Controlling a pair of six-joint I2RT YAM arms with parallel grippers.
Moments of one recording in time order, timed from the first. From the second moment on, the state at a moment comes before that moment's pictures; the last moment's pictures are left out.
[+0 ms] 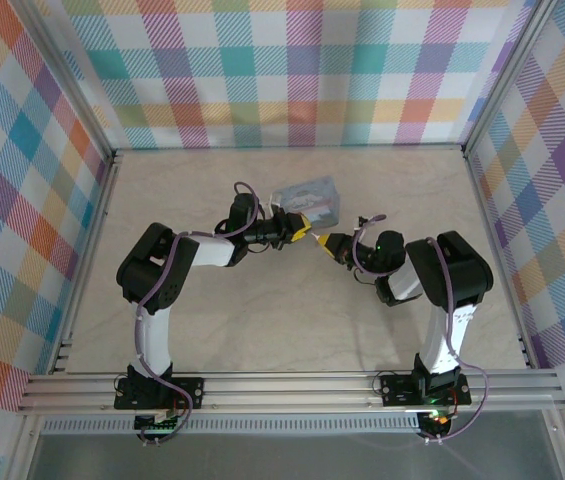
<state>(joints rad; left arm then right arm) -0.50 2.01 1.05 0.62 0.72 -1.29 0.31 1.90 0.49 1.29 -0.72 1.25</state>
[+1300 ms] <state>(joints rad) -0.51 2.01 1.05 0.68 0.69 -1.31 0.33 1.91 0.56 1.26 -0.67 1.42</state>
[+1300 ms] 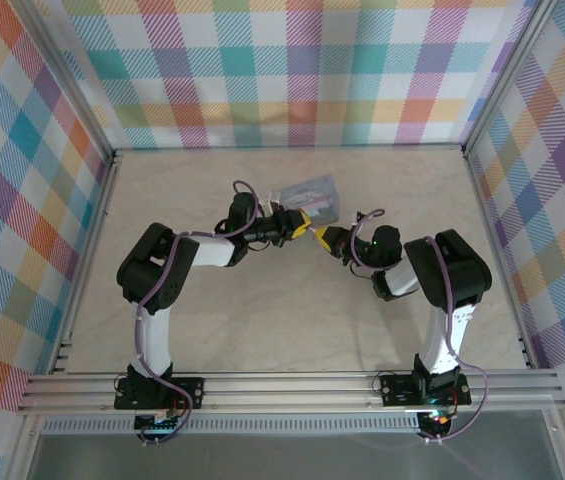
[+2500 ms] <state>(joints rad) -0.50 2.01 1.01 0.65 0.57 -1.16 0.38 2.04 0.70 1.20 -0.68 1.90</state>
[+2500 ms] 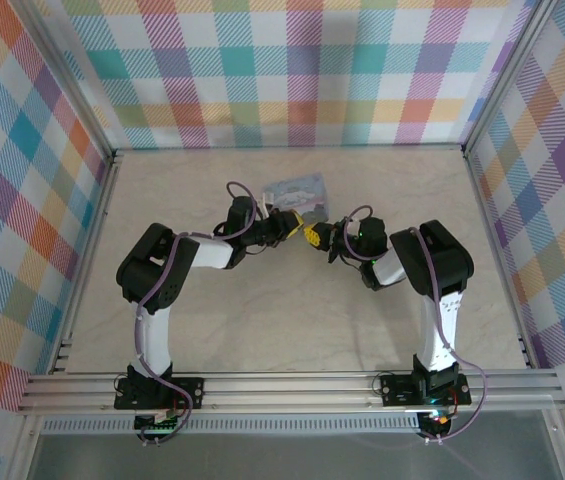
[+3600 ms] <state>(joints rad) -0.54 1.97 1.01 0.46 0.79 -1.12 0.52 1.35 0.75 -0.13 -0.34 0.39</state>
